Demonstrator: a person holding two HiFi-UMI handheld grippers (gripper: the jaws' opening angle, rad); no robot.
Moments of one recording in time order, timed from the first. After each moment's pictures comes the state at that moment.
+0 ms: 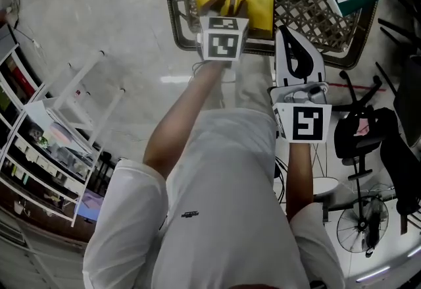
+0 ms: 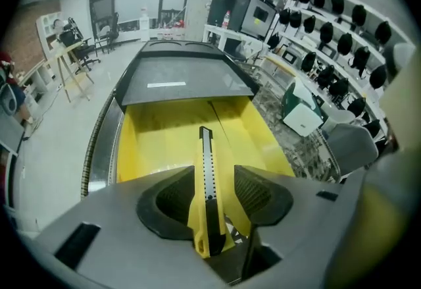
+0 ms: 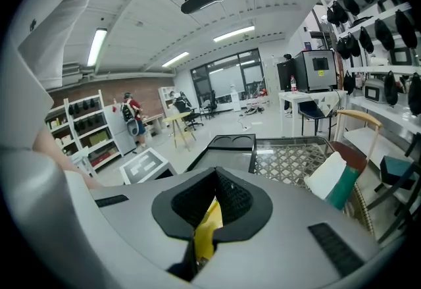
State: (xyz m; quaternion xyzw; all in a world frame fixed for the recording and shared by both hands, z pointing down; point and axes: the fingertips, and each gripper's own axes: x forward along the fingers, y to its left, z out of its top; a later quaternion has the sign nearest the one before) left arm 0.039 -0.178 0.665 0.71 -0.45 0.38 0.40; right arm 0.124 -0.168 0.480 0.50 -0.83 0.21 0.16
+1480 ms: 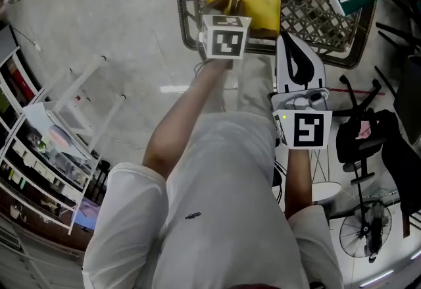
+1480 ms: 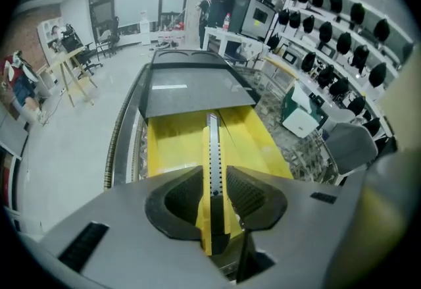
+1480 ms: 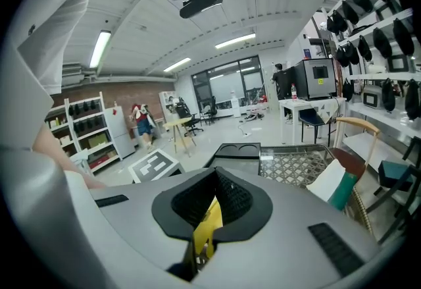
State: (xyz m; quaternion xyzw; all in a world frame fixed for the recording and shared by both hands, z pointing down) left arm 0.015 -0.177 0.643 0.71 -0.45 0.39 0.38; right arm 0.100 -0.150 0.448 0.51 -0.83 0.19 0.14
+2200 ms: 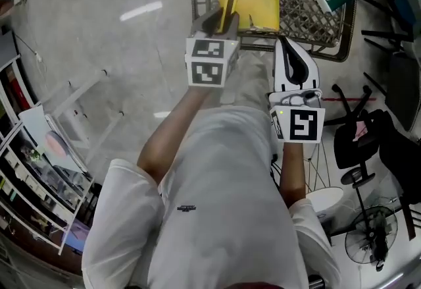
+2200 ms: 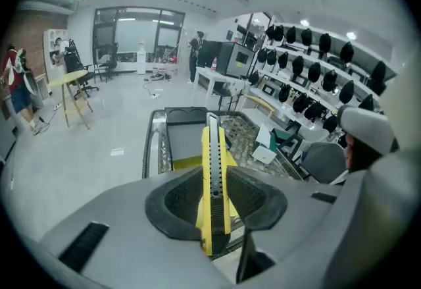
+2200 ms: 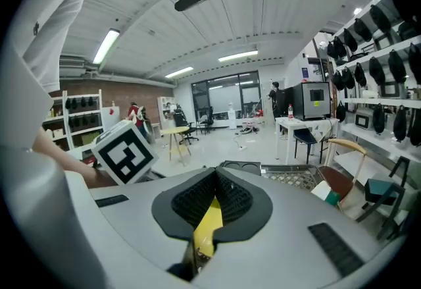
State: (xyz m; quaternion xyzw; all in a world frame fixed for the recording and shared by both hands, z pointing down) left arm -0.026 -0.144 0.488 0.78 -0.46 0.27 0.32; right arm 0.069 -0.101 0.371 0.54 -0.82 0.13 0.13
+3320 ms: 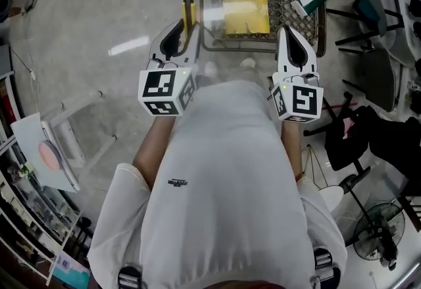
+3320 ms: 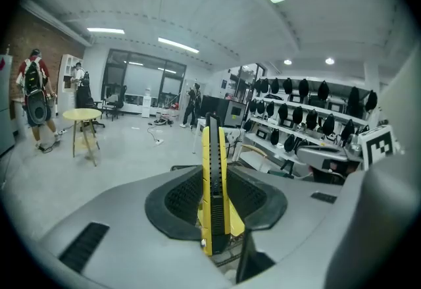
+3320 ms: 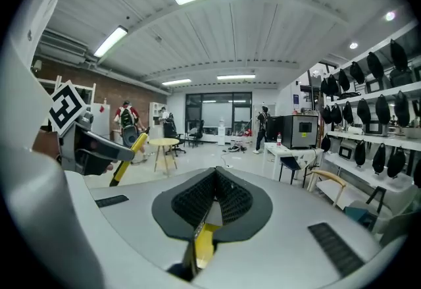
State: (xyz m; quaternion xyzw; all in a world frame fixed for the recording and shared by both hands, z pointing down) left arm -0.158 -0.077 0.267 0.83 -0.50 0.11 0.21; right arm 0.040 -0.059 0.241 0.60 -0.79 0.05 0.11
